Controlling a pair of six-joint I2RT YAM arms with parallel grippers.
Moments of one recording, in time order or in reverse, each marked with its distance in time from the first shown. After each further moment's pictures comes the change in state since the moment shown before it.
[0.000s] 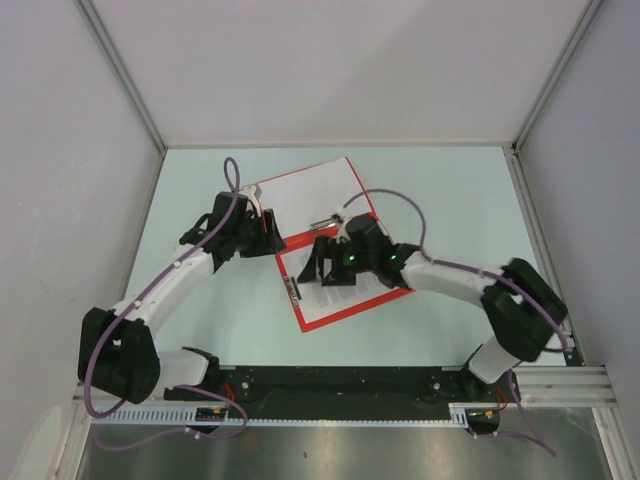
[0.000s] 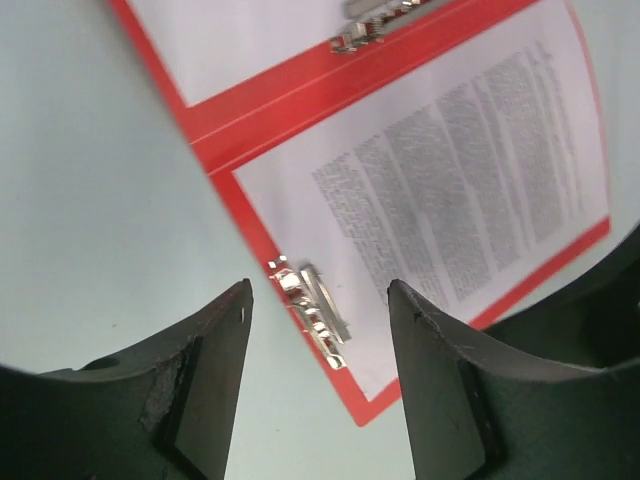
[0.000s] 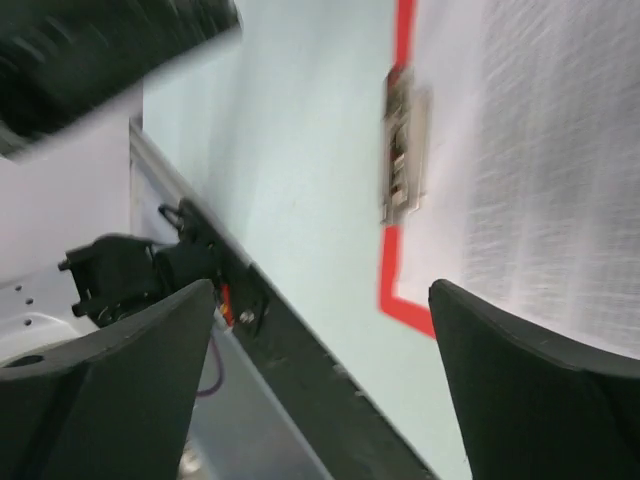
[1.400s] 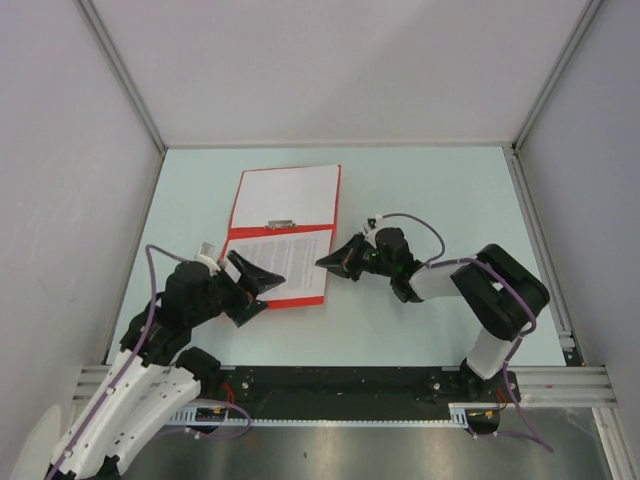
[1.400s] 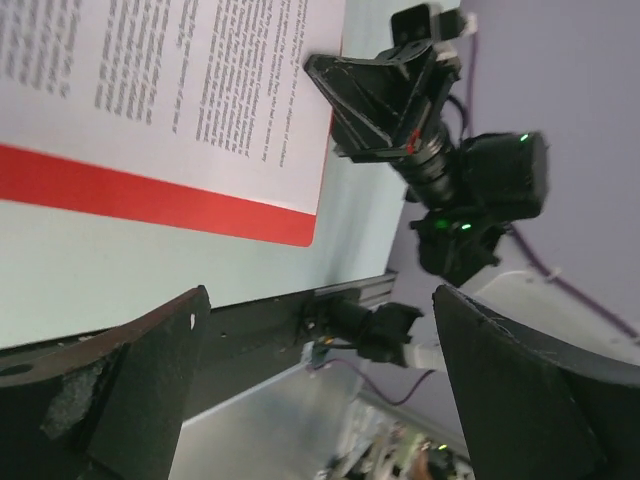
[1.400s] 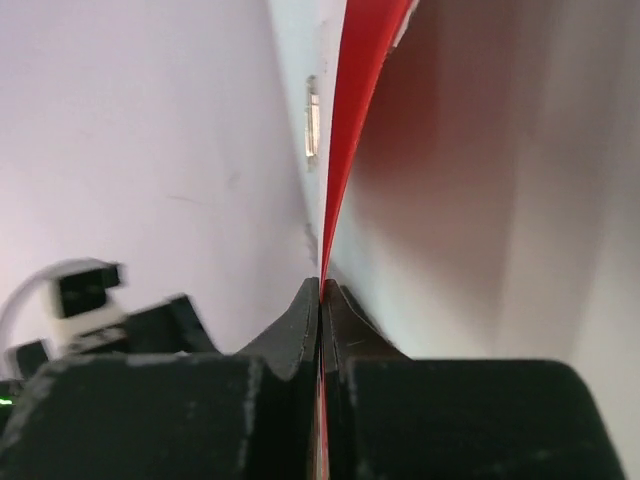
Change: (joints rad) left arm -0.175 -0.767 -0.252 -0.255 0.069 -0.792; right arm -0.192 0.064 -0.284 0.625 -0.059 0.511
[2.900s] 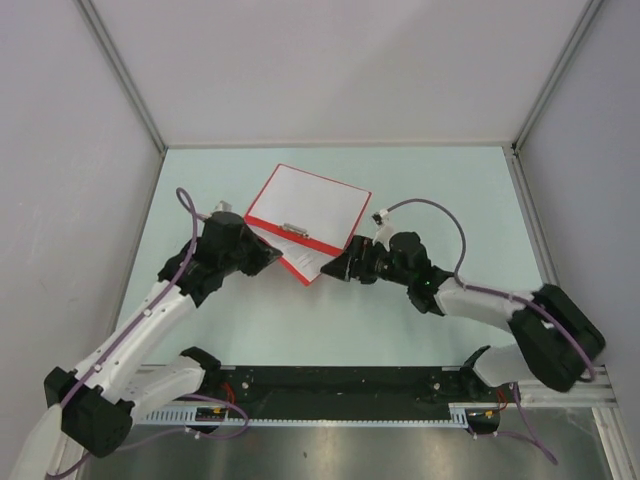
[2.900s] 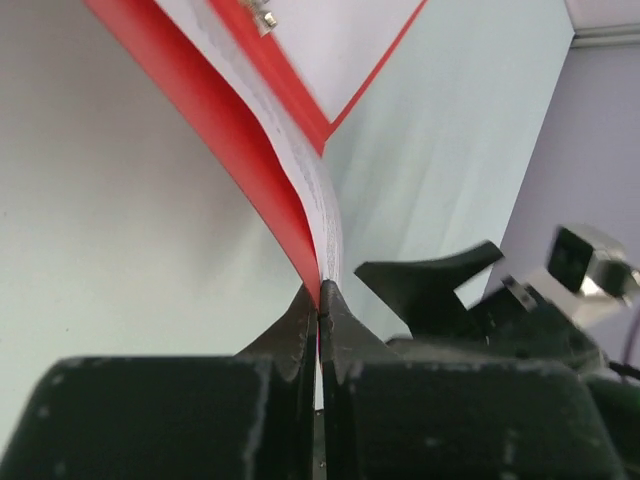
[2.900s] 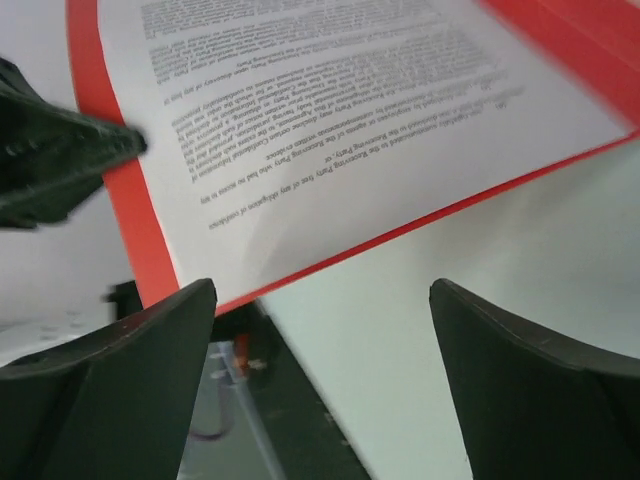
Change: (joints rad) left arm 0.017 0.426 0.171 0.117 -0.237 0.075; right arm 0.061 -0.242 -0.095 -0.089 0.061 -0.364
